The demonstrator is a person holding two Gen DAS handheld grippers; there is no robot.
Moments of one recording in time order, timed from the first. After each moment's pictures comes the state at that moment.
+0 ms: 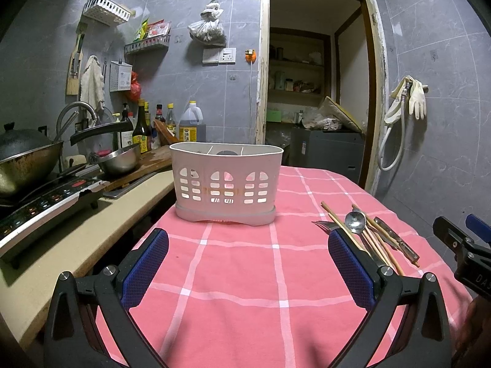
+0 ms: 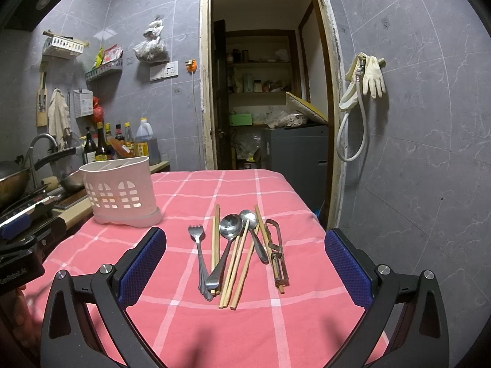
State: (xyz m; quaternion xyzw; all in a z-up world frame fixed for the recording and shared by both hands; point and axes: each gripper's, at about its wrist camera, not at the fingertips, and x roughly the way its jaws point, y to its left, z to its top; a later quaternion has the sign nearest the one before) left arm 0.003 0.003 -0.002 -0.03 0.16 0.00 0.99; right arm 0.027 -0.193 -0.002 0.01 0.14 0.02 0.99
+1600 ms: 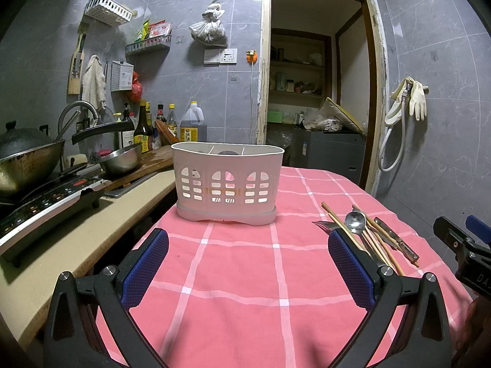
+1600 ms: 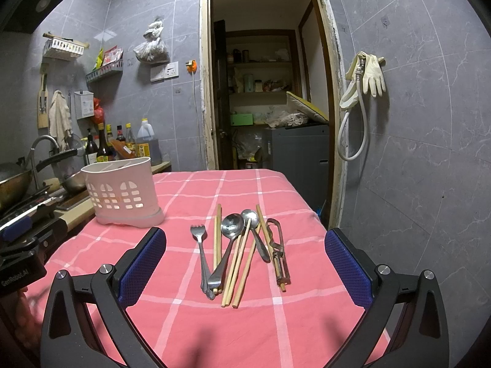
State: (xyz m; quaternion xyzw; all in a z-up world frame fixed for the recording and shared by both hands) left arm 0.001 0.002 -0.004 -0.02 0.16 0.00 0.99; right arm 0.027 -0.192 -0.003 0.02 0.14 0.02 0.99
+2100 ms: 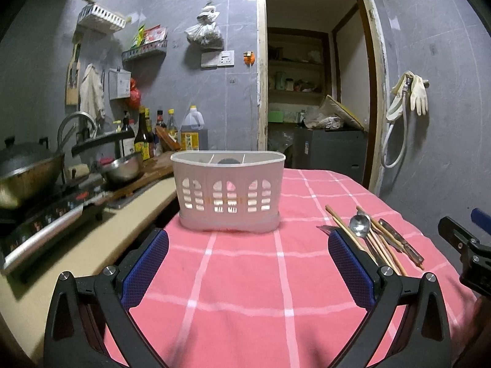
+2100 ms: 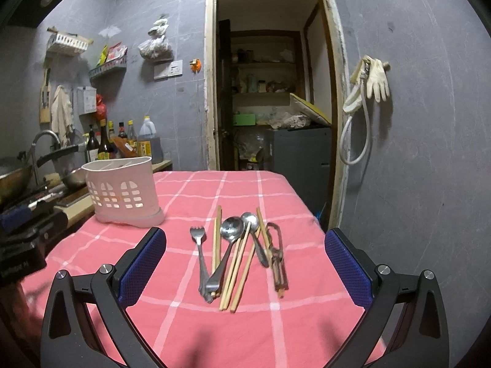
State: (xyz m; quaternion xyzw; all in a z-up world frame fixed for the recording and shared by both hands) left arm 0.009 0.006 0.010 0.00 0.16 0.01 0.99; right arm 0.039 -0.197 0.006 -0.01 0.14 0.03 0.99
